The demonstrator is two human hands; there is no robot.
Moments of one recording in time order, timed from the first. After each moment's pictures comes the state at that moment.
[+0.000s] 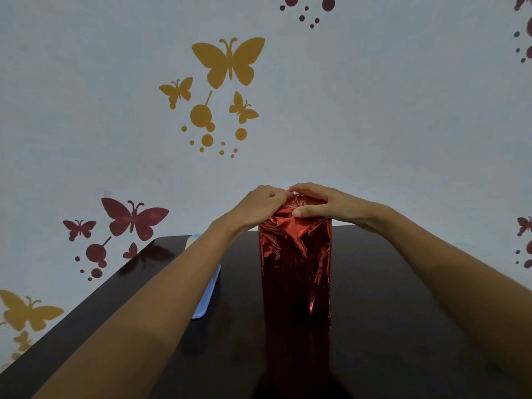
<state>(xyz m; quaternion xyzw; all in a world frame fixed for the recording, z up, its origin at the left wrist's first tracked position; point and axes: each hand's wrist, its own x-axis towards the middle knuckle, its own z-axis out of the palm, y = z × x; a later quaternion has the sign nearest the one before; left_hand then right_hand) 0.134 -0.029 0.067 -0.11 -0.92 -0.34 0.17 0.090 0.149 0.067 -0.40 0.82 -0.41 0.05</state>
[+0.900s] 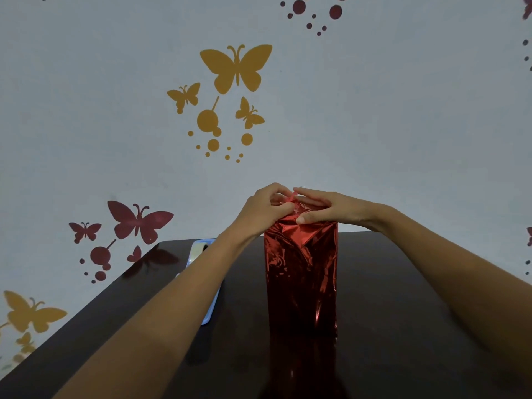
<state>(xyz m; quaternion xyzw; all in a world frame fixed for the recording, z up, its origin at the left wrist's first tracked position) 0.133 -0.034 0.059 -0.10 -0.86 -0.44 0.25 0.087 0.144 0.078 -0.40 0.83 -0.38 0.10</state>
